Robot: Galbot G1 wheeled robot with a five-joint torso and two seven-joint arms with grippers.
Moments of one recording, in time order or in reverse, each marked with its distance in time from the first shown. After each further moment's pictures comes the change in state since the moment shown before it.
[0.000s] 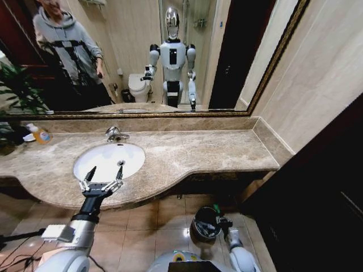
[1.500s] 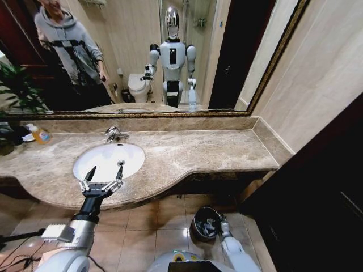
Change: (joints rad) left arm 0.000 0.000 0.000 0.000 0.000 0.000 0.000; right arm 0.138 0.054 0.044 -0.221 0.103 0.253 0.080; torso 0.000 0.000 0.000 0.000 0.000
